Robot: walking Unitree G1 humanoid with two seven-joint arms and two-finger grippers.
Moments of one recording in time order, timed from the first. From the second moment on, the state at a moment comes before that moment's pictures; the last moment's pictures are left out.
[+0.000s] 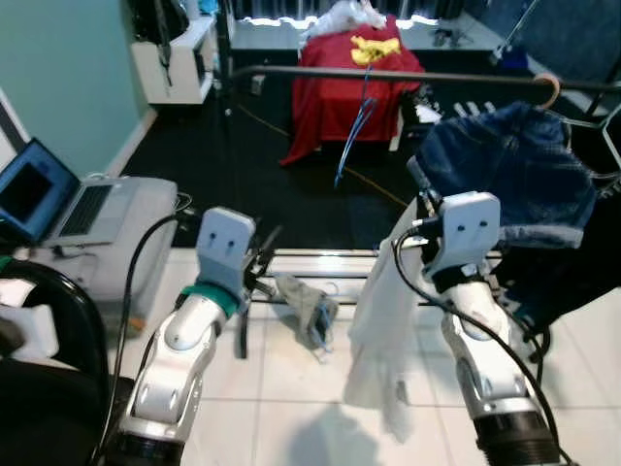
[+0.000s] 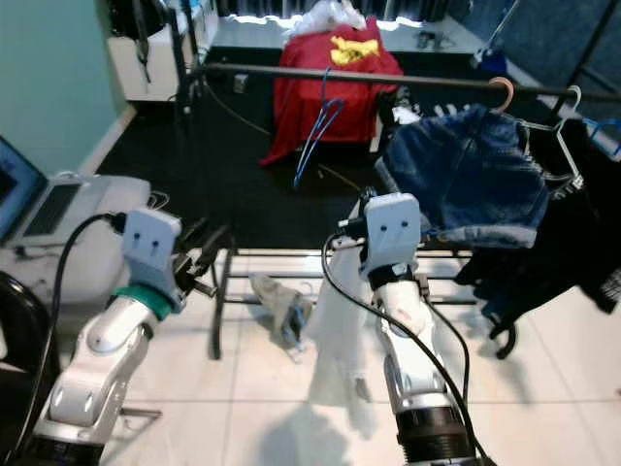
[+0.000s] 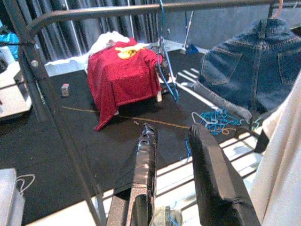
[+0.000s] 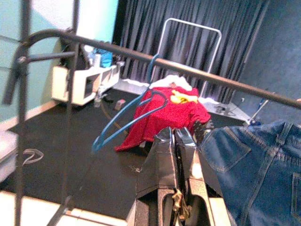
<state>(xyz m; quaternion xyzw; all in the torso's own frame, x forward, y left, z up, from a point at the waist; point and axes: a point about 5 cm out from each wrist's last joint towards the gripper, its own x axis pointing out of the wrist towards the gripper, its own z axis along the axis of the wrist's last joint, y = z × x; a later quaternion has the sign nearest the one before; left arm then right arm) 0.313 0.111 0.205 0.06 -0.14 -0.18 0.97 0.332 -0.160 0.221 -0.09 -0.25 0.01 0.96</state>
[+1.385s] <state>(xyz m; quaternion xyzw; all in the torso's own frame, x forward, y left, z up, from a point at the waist) 0.306 0.132 0.192 0.10 -0.10 -0.26 0.96 0.325 -0.156 0.216 -0.18 -0.22 0.11 0.95</state>
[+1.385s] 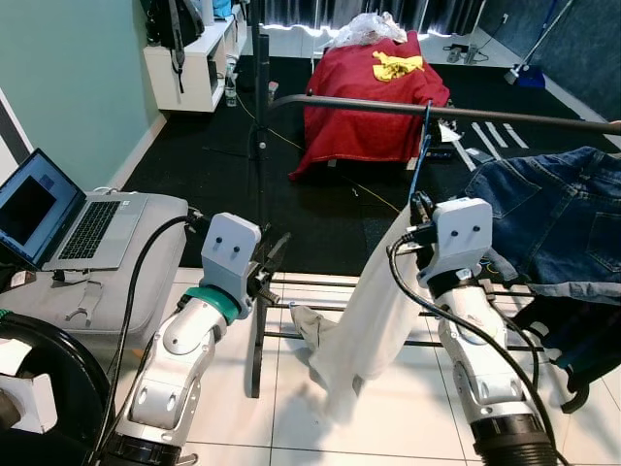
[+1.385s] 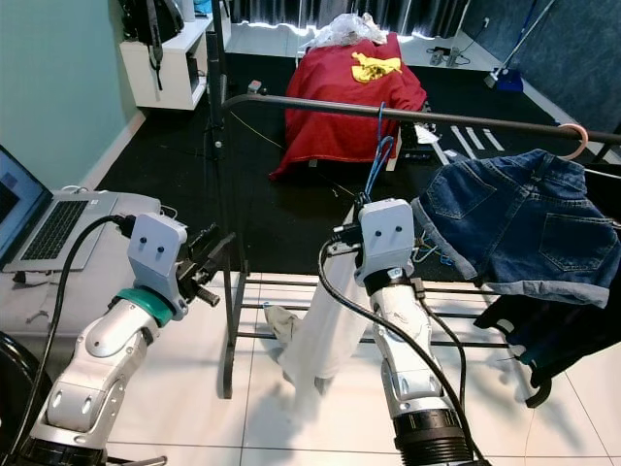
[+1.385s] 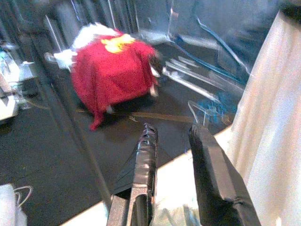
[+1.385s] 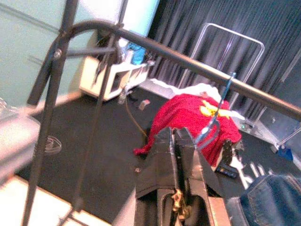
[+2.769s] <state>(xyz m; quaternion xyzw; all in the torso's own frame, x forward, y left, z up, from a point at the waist) 0.285 0.185 0.133 0.27 0.02 -0.39 0.88 0.293 -0.090 0.239 -0.29 -0.13 0.62 0.72</state>
